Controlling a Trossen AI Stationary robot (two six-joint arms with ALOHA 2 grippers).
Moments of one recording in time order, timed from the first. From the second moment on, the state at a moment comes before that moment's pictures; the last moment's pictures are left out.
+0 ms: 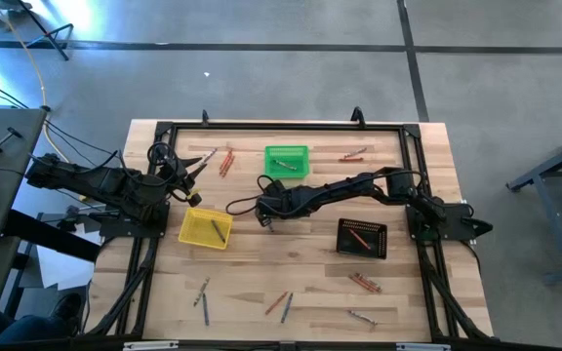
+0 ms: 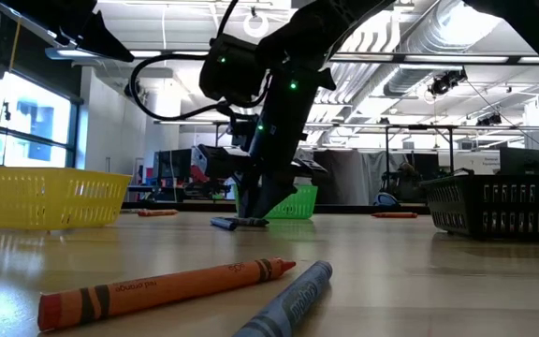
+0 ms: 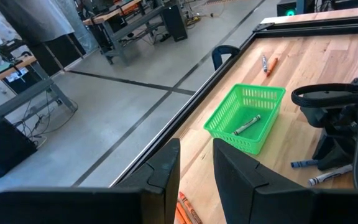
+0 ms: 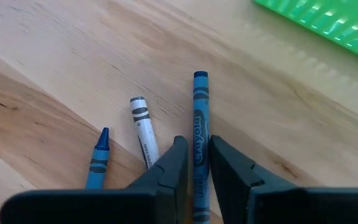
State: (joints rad) left arm -0.26 0.58 0.61 -0.54 -0.98 -0.08; right arm 0.03 2.27 1.62 -0.59 0.38 0.94
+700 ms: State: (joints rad) left arm -0.26 0.58 0.61 -0.56 -0.98 -0.09; right arm 0.02 2.28 1.72 -0.74 0.34 0.85
